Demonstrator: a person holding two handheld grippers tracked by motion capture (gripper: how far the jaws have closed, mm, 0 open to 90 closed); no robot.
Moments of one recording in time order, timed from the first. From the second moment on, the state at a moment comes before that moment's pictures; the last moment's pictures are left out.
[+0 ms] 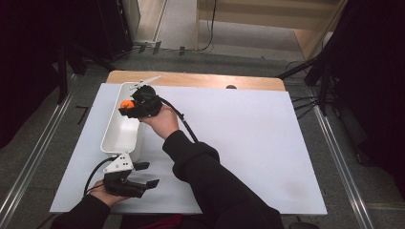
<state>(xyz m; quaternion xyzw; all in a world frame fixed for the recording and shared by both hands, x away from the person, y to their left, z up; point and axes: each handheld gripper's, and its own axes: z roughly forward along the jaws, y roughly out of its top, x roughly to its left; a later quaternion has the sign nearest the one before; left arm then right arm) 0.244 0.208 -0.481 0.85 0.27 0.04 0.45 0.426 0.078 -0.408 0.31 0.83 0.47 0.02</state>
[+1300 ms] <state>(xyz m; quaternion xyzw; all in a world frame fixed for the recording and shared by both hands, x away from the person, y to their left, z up) 0.244 0.208 -0.481 0.85 0.27 0.04 0.45 0.420 0.087 -0.439 0.31 0.83 0.46 0.02</state>
